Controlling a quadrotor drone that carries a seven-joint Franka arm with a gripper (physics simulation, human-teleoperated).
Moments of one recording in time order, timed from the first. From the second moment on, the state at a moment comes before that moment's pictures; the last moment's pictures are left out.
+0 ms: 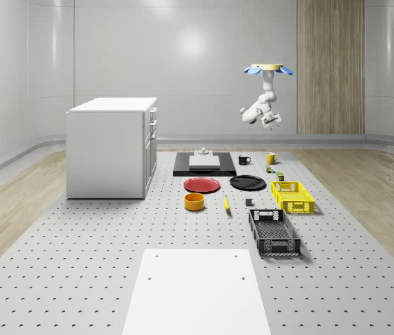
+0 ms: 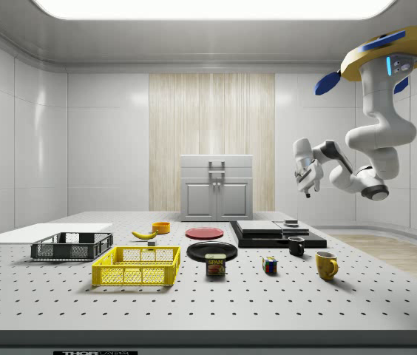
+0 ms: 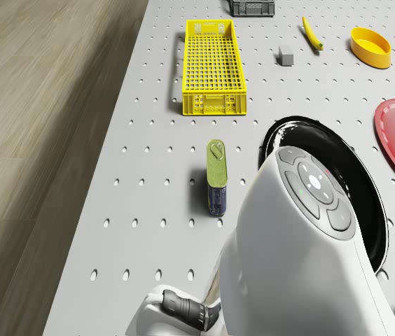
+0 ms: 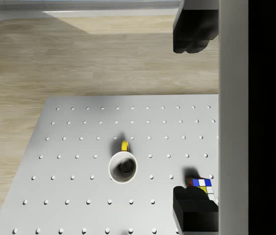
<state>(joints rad) -0.76 -0.94 1.12 -2.85 -1.86 1.25 1.38</state>
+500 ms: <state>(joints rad) -0.99 -1.03 1.23 -2.90 -1.98 1.17 1.53</state>
